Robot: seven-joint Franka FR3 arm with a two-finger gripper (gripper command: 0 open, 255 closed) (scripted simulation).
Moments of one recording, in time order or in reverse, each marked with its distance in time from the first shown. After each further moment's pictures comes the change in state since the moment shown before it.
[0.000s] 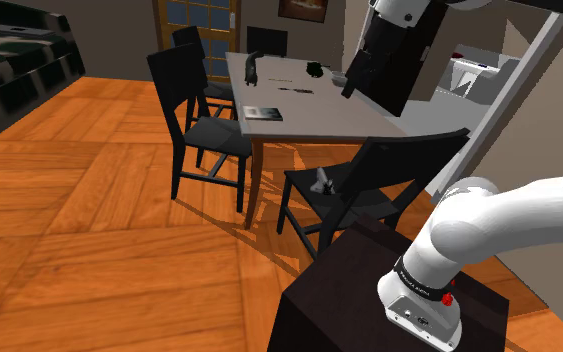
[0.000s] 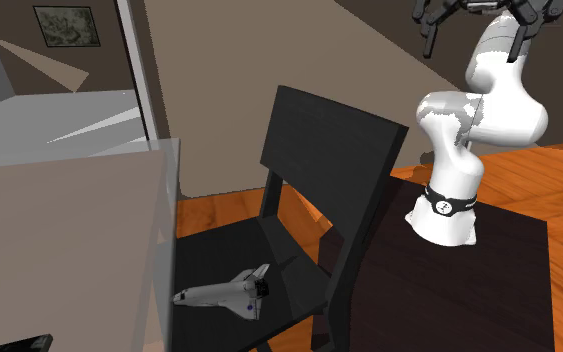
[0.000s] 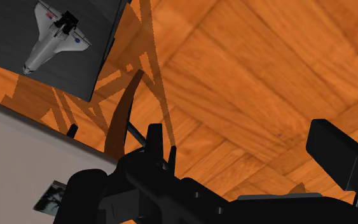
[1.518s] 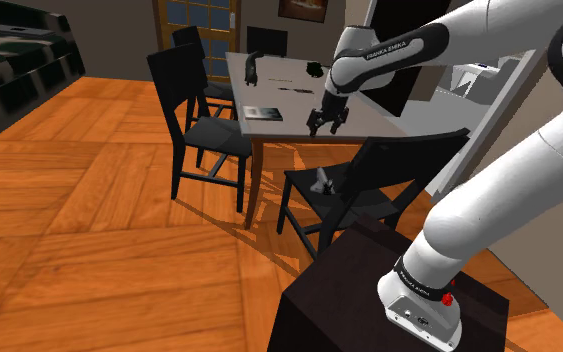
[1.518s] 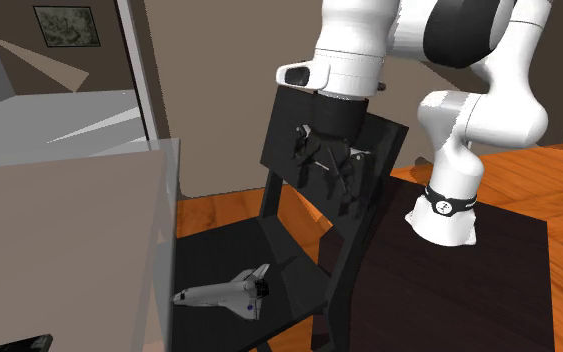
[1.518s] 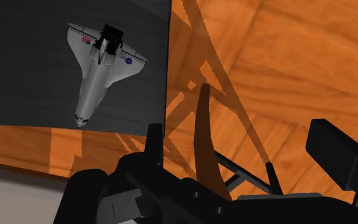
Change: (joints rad) arm -0.156 0.546 -0.097 -0.088 -0.077 0.547 0.159
